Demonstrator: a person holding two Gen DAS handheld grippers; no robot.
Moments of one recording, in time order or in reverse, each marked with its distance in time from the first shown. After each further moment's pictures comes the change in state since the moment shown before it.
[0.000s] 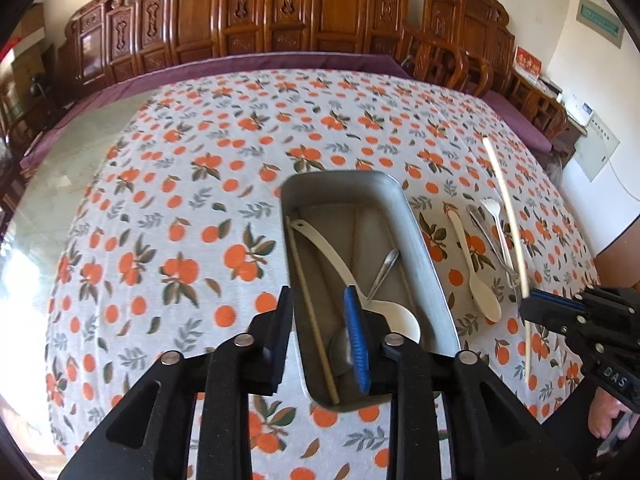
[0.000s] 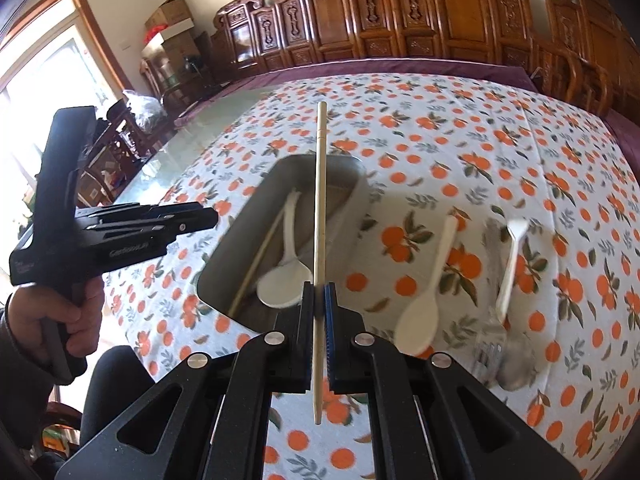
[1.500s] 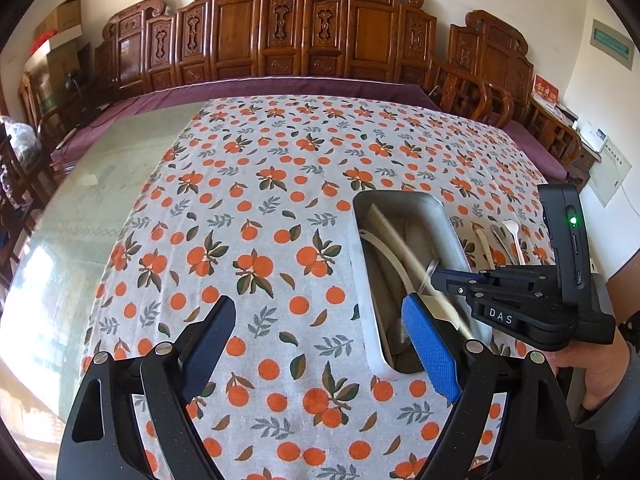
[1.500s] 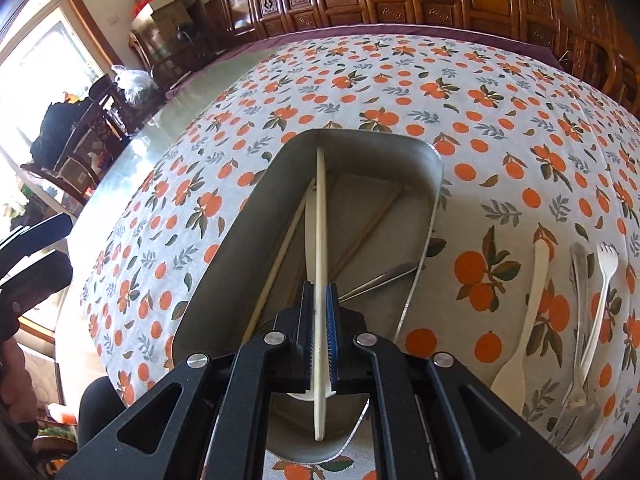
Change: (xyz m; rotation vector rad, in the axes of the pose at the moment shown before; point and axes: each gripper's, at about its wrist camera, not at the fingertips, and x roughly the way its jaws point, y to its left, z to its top) left arm -0.045 0.047 -0.020 -0.051 -0.086 0.064; right arm 0.108 0.028 0.036 0.007 0.119 -0.007
